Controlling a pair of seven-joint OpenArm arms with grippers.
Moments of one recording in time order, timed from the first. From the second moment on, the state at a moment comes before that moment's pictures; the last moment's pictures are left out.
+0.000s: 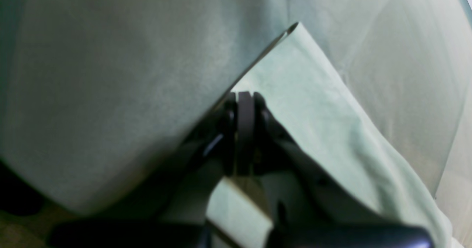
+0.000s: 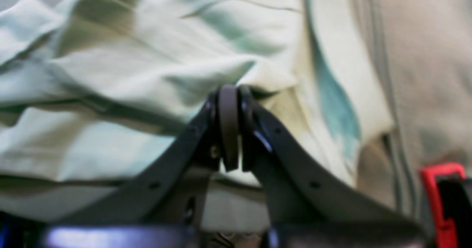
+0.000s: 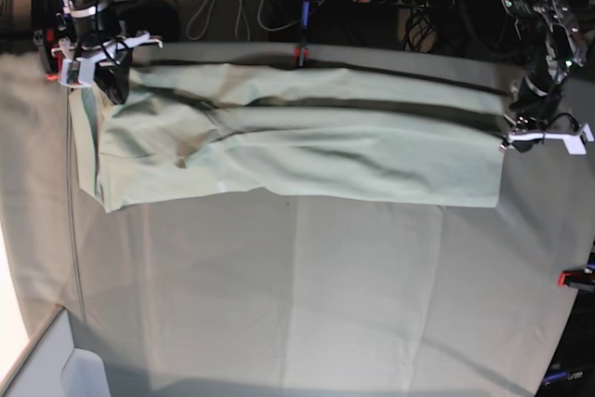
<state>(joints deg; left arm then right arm) 13.3 -7.9 -29.6 86.9 -37.7 0.6 32.1 -28.5 -3.8 33.1 85.3 -2.6 33.8 4.8</state>
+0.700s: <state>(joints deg) 5.9 -8.1 -35.0 81.0 -37.8 0.6 31.9 -27.6 -4.2 29.6 94.2 -2.6 33.7 4.9</state>
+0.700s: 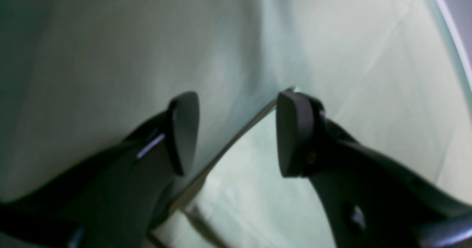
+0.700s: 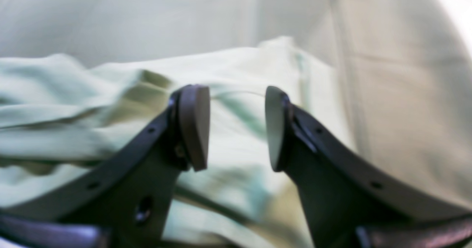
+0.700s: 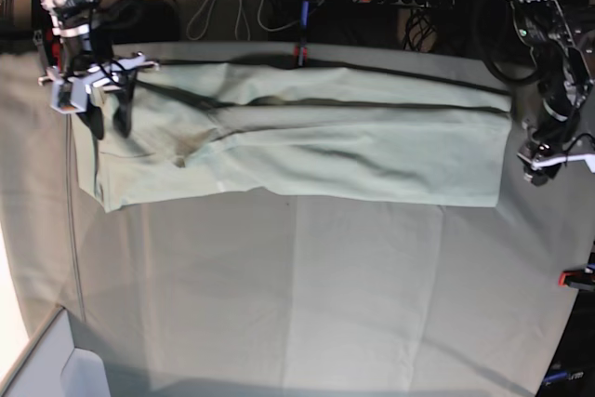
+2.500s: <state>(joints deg) 10.8 -8.0 -17.7 98.2 -37.2 1.2 31.9 -27.5 -4.0 25.3 91.5 -2.8 33.8 4.4</state>
